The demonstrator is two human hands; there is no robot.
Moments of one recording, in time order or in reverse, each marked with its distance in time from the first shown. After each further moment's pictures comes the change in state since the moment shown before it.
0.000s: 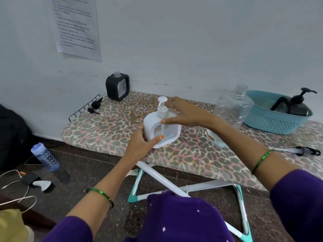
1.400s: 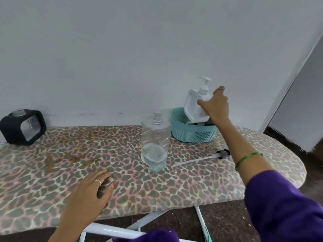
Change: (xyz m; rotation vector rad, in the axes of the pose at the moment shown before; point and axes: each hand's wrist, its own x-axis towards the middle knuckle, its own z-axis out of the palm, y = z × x) left_hand 0.013 -0.019 0.057 0.793 -0.226 0.238; right_hand -0.147 0.151 -0.158 -0.090 1.039 0.923
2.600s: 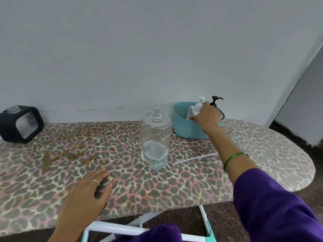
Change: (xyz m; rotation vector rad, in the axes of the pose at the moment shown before) left_hand -0.008 0.010 -0.006 -0.014 0.041 -0.039; right_hand -0.002 0.036 0.062 -0.482 -0.140 0.006
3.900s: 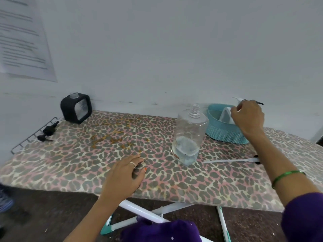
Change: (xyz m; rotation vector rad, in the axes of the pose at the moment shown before) left_hand -0.004 -0.006 0.006 0.001 0.053 0.031; right_hand -0.013 -0.005 -0.022 0.149 0.204 -0.214
